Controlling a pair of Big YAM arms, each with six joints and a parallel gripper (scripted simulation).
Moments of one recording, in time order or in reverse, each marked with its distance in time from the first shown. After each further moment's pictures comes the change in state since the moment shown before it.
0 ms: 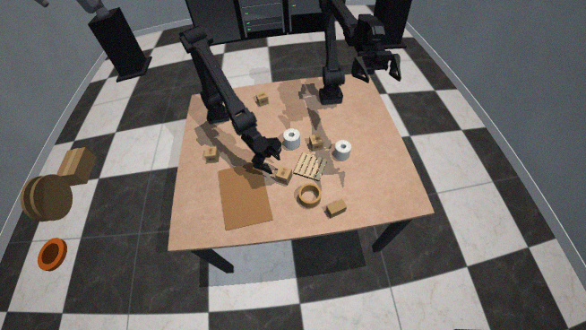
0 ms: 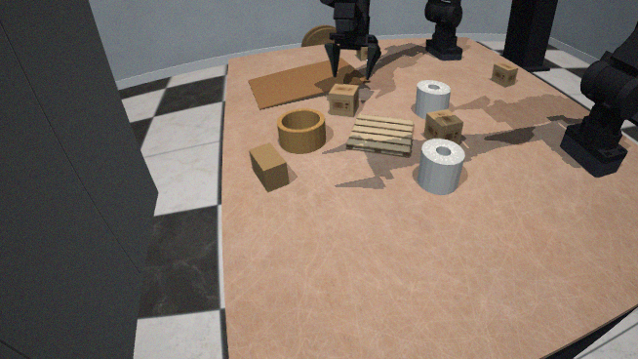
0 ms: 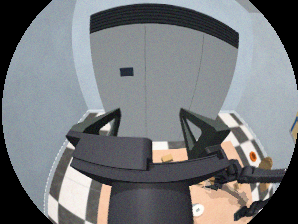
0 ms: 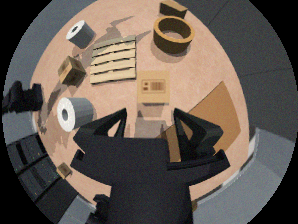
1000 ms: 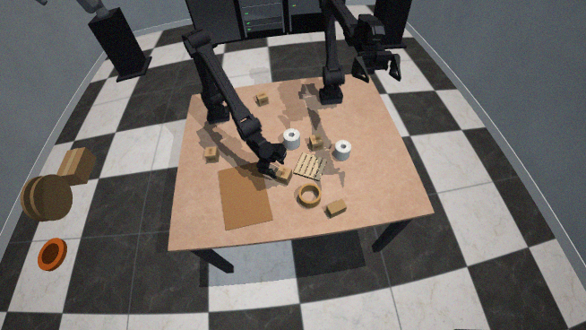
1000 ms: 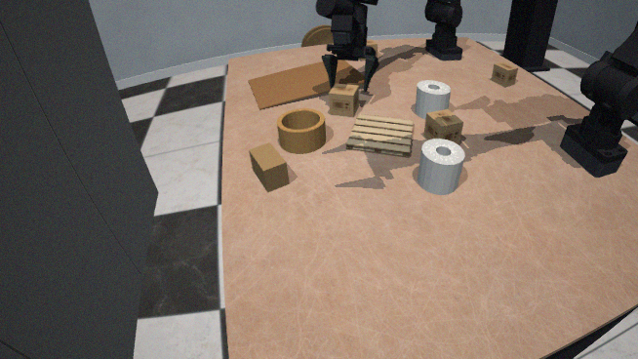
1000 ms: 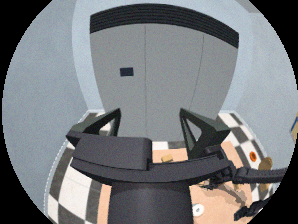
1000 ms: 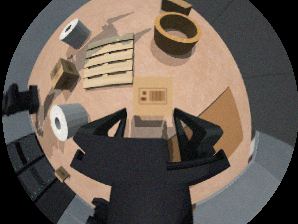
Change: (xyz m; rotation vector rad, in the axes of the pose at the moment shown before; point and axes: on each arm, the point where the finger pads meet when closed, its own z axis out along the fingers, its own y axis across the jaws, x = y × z) left arm 0.000 0.000 0.000 0.000 0.000 0.000; right arm -0.004 -0.002 0.028 -0.005 0.011 -0.012
